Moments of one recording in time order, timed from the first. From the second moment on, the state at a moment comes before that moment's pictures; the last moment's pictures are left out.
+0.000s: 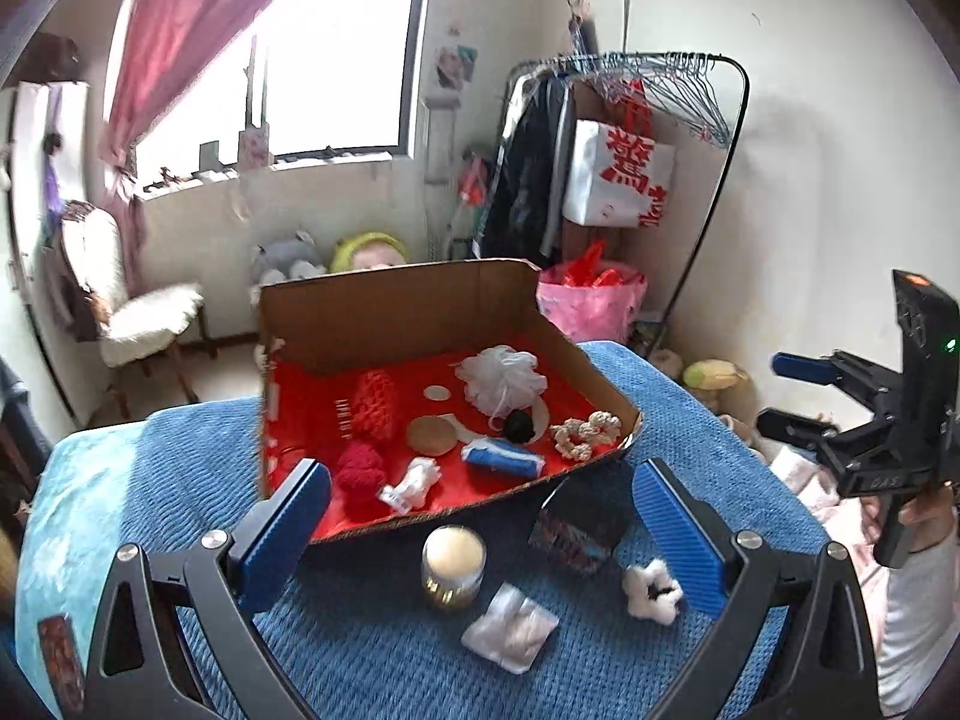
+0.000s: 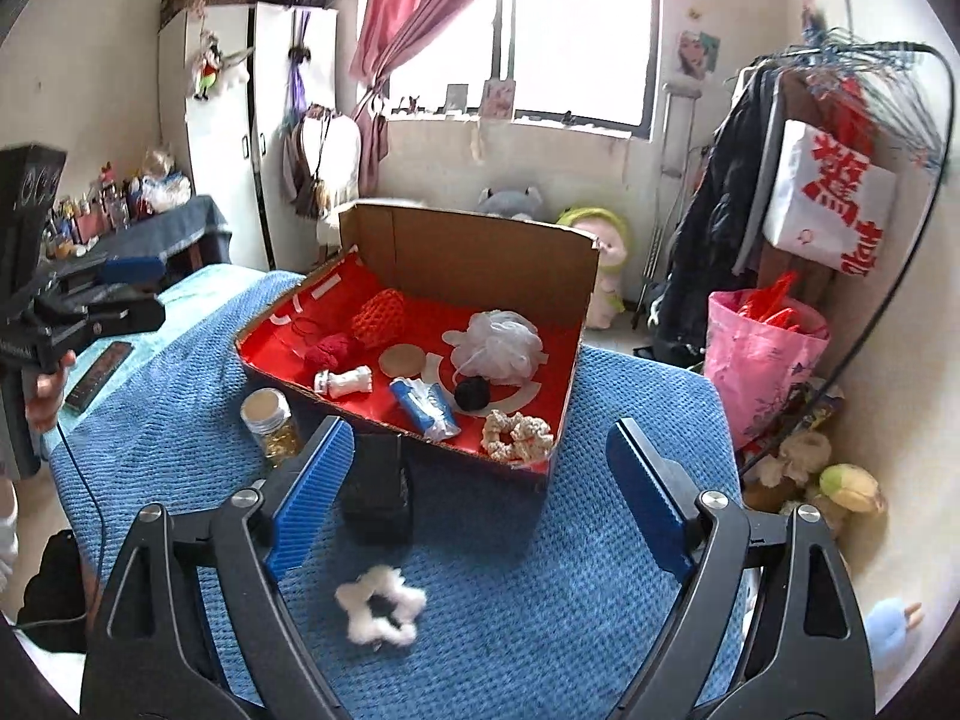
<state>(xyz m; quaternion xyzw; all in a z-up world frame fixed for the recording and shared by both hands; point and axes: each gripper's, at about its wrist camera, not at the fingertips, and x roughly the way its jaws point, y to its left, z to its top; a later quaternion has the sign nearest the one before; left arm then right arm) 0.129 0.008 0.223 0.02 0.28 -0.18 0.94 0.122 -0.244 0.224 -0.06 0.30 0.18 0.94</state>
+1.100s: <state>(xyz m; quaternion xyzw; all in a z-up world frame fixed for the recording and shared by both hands) -0.011 -0.002 0.149 -0.01 0.21 -0.16 0.96 -0.007 -0.214 0.167 -0.03 0.25 0.15 0.96</state>
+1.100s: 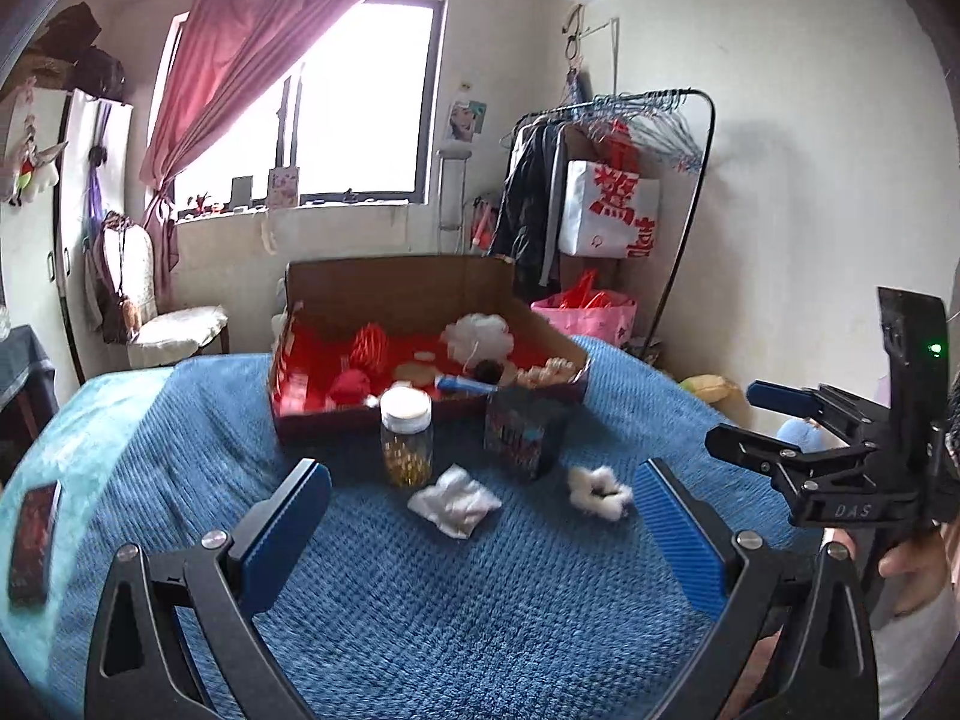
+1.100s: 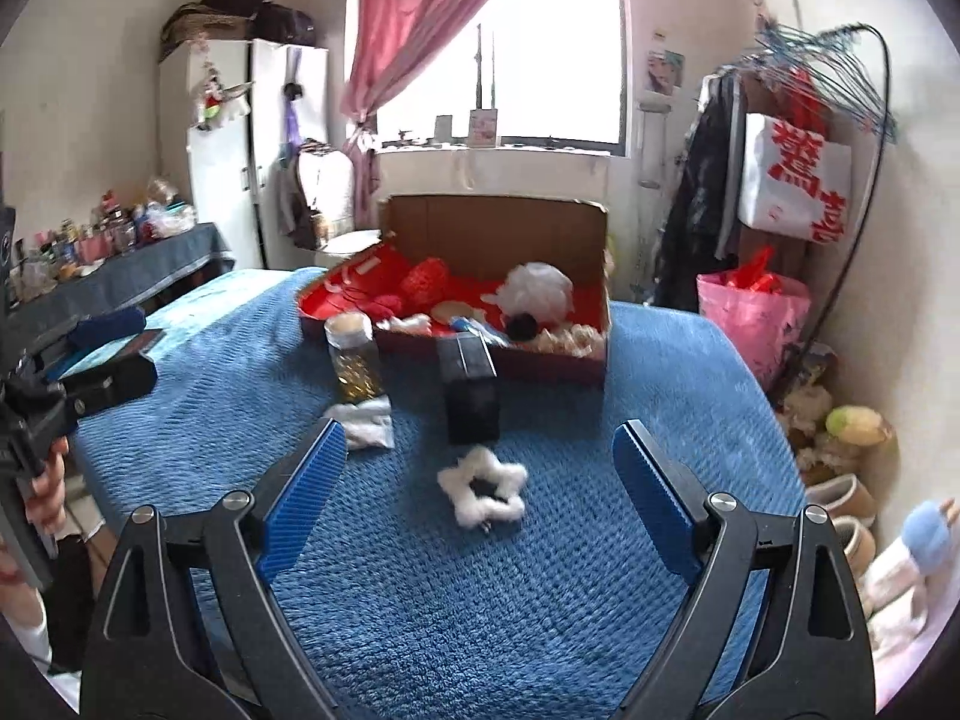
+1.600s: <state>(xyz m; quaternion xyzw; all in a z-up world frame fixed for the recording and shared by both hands) 0.015 -0.014 0.064 -0.03 0.26 -0.12 0.96 -0.008 -0.202 0.091 -0.01 0.26 0.10 0.96</state>
